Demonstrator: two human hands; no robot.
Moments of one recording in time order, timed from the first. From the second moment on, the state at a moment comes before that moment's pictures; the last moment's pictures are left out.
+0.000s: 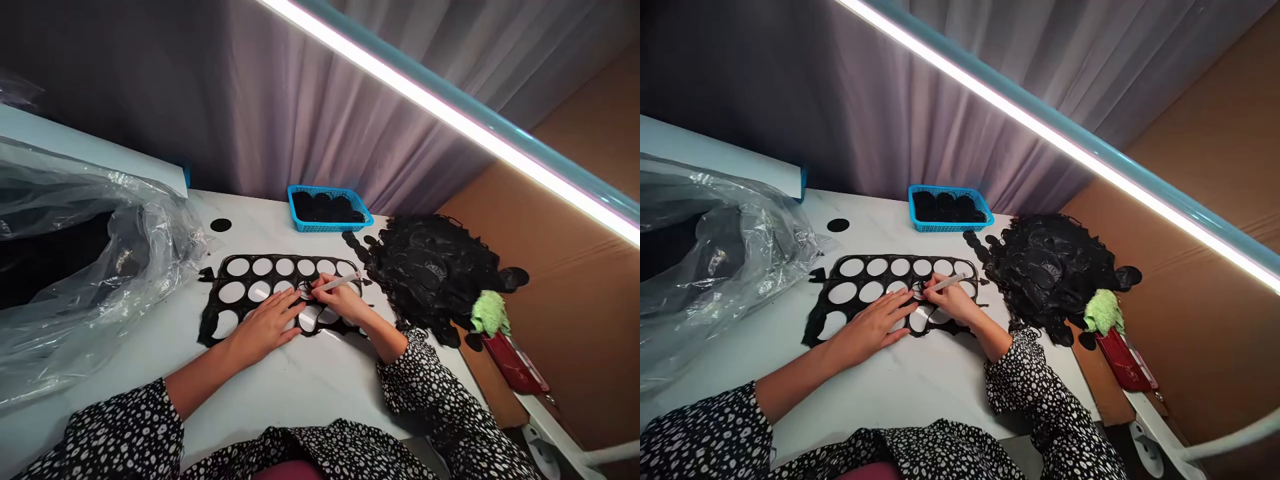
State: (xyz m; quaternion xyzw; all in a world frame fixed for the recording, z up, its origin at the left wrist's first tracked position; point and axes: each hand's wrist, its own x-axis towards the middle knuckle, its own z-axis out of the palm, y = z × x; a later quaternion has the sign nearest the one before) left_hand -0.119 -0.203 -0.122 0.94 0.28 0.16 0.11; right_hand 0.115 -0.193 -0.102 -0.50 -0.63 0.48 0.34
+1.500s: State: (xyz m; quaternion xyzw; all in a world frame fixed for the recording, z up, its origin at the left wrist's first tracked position) left_hand -0.103 -0.165 -0.136 0.92 0.35 0.17 0.08; right_hand 0.123 -0.149 -0.109 -0.49 -0.55 0.55 0.39
